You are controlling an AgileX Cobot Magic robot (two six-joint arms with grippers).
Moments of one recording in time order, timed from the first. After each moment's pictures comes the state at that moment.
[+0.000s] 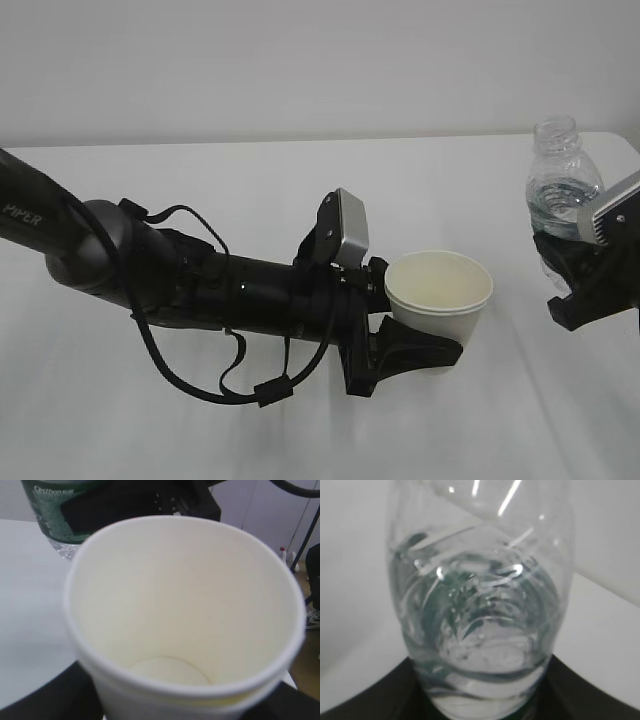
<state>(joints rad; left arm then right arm) -0.61 2.21 -1.11 1.14 -1.08 -0.63 0.08 1.51 -0.36 -0.21 -0.73 -0.32</state>
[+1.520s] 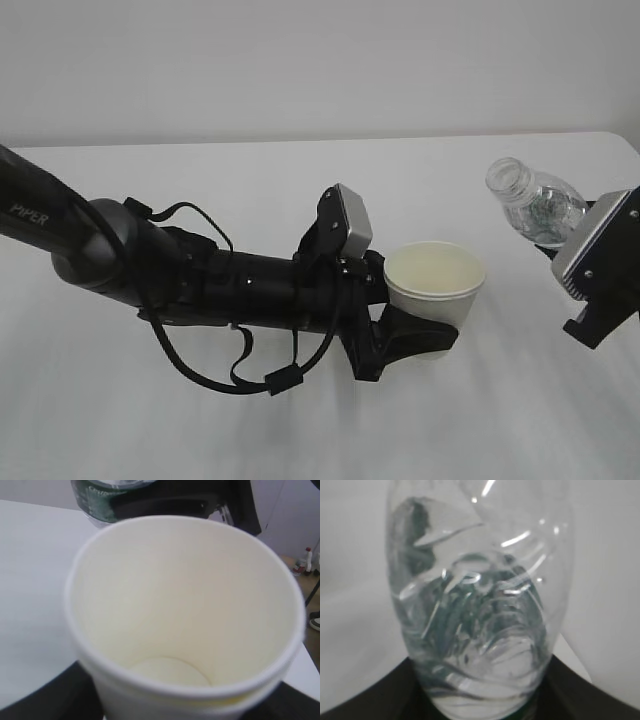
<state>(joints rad) -0.61 2.22 -1.13 1.08 -1.00 -0.64 0.08 1.51 -0.36 -0.20 -0.74 -0.79</state>
